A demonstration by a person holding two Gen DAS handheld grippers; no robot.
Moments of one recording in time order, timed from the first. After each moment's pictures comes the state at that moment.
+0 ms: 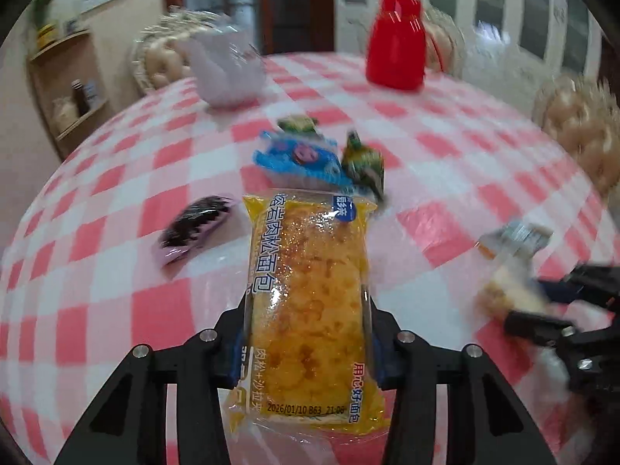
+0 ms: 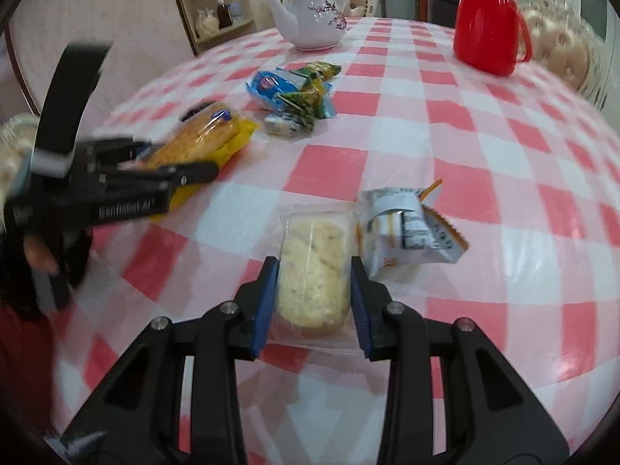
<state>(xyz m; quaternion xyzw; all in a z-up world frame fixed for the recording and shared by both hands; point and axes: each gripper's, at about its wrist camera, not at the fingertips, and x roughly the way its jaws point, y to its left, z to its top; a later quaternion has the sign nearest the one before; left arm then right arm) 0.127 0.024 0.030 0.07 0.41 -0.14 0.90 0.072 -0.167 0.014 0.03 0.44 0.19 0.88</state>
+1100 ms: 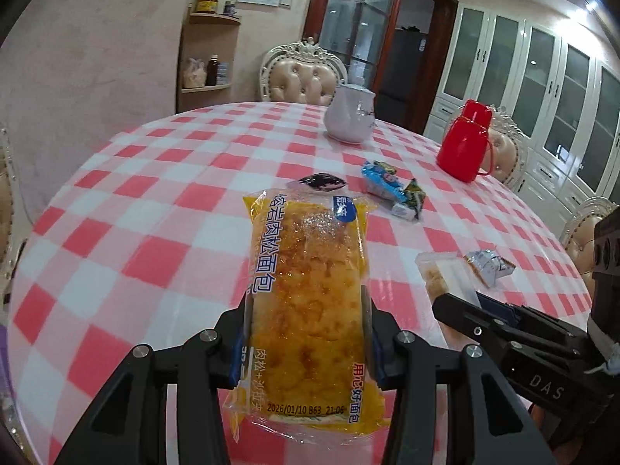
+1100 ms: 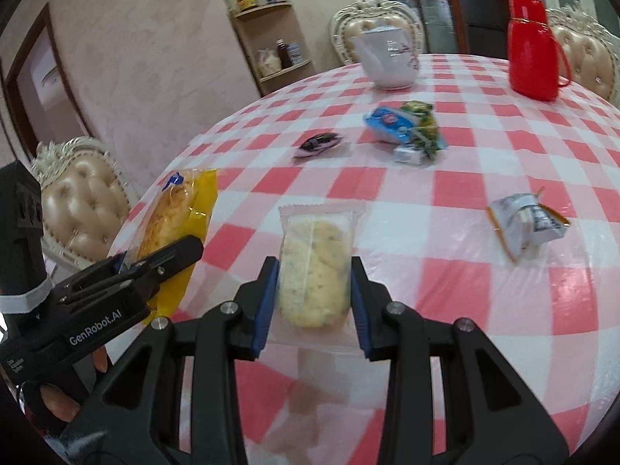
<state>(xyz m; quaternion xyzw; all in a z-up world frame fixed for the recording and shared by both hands) -0.031 0.101 0.048 -0.10 0.33 0.00 0.94 0.009 -0.089 0.039 0.06 0.37 0.27 0.89</state>
